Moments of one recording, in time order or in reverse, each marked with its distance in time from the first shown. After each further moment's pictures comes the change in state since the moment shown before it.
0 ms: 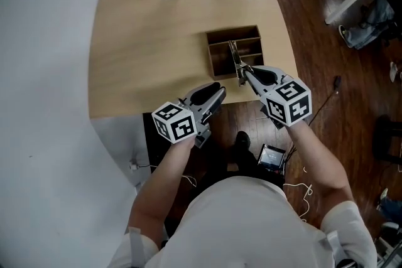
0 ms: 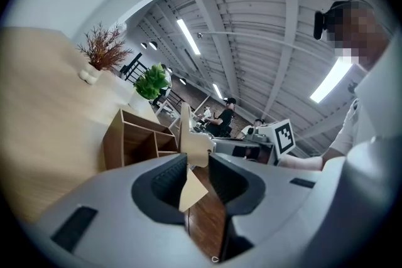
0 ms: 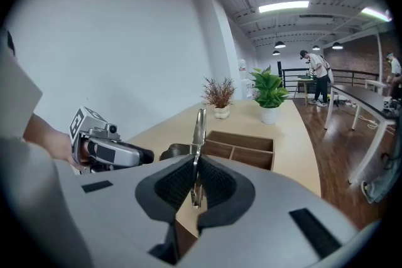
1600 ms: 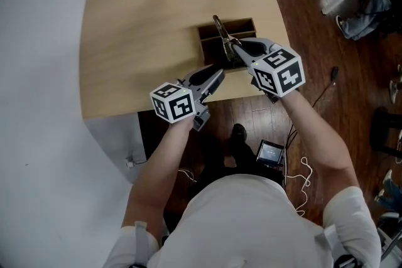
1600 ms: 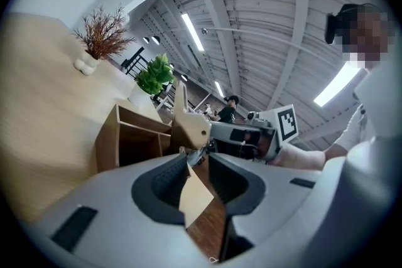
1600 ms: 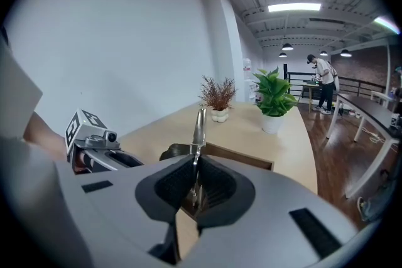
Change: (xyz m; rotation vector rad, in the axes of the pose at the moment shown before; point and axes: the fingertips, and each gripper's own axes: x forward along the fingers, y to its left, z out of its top) left arm 0.045 0.034 0.012 -0.043 0.032 -0.010; right arm 0.045 -0.035 0.038 -0.068 0.031 0.007
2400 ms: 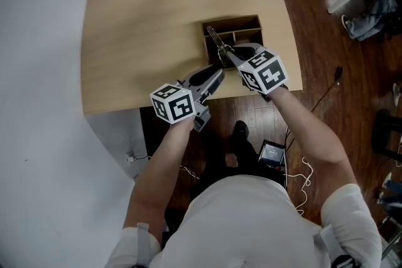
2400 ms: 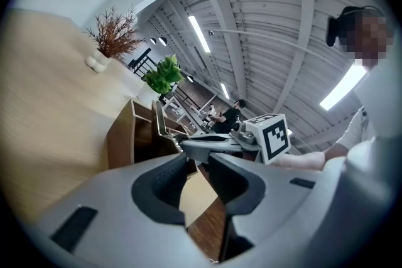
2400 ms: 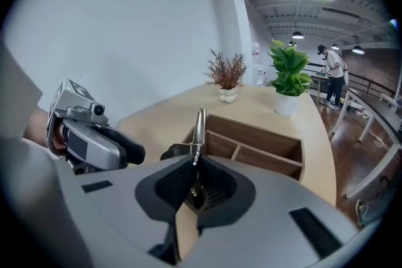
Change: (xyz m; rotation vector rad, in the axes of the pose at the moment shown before) left arm -0.008 0.013 -0.011 -0.041 -0.014 0.041; right arm 0.052 0.012 -0.052 -0.039 0.138 0.037
